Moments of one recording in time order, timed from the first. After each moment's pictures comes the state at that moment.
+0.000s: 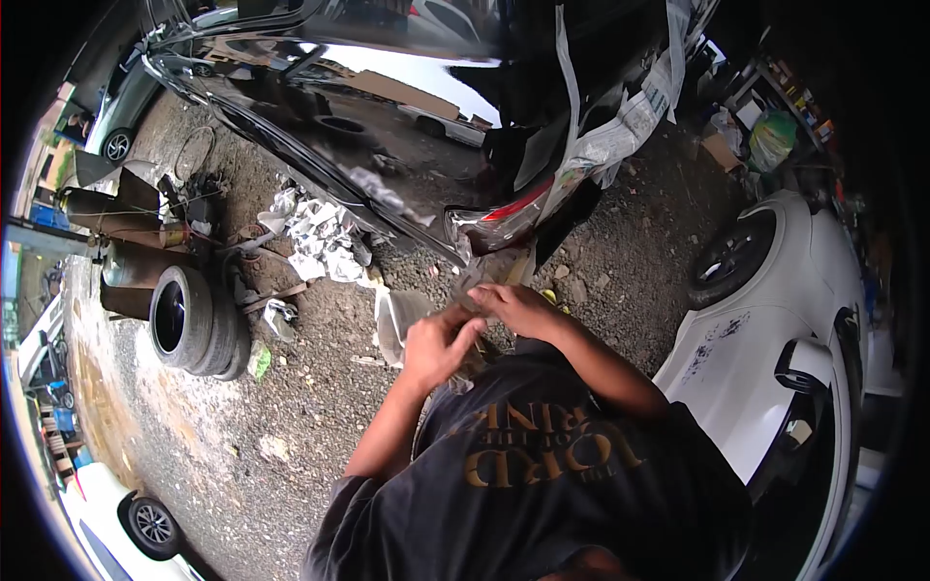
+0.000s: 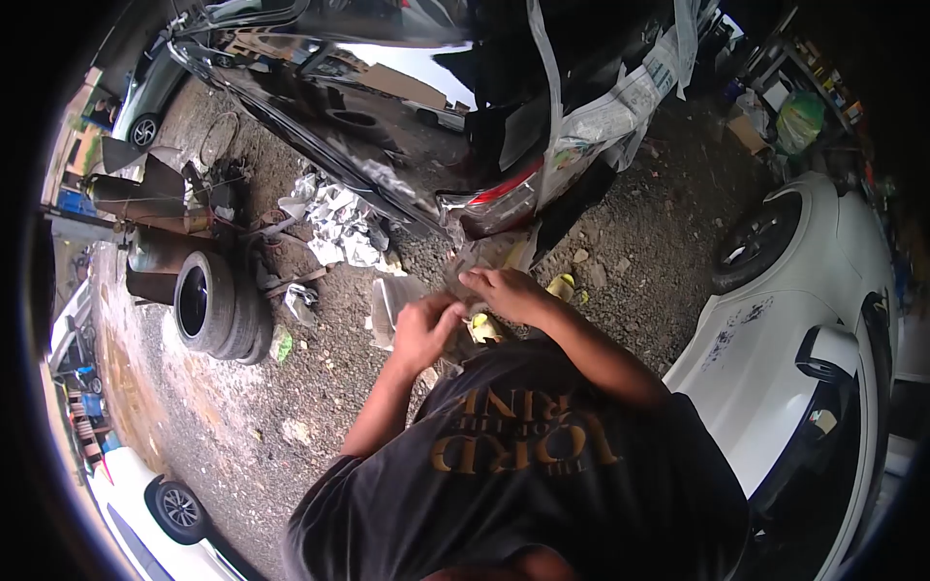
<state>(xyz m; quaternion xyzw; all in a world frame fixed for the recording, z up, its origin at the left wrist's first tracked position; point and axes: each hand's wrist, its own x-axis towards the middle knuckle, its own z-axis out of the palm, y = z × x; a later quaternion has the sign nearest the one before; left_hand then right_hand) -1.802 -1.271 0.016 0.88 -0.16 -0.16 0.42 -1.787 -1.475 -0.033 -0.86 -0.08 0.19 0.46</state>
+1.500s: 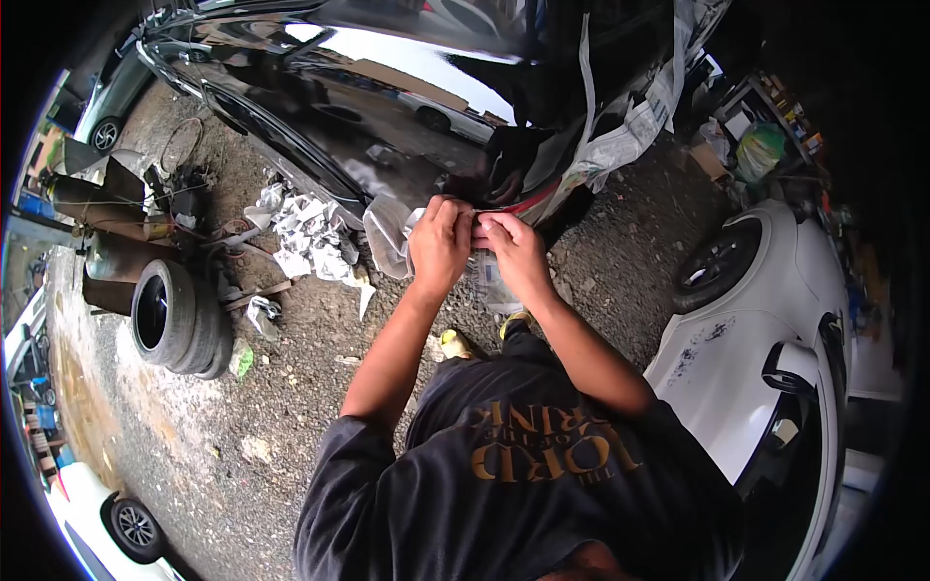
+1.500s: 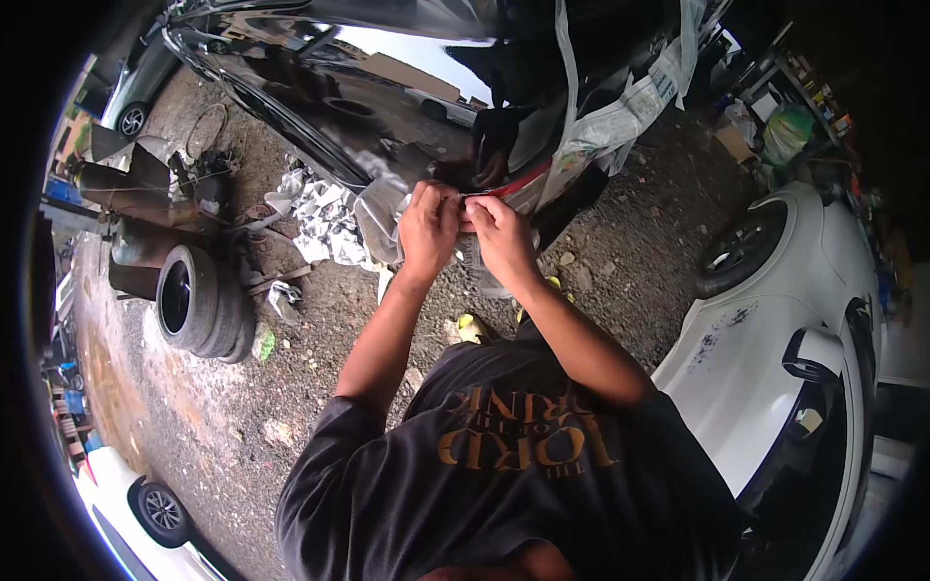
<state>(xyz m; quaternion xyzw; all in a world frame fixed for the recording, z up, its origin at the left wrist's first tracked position) -1.683 -1.317 -0.012 0.83 -0.20 0.22 0.47 -1.728 -1.444 -0.017 -0.70 0.07 -0.07 0.70</state>
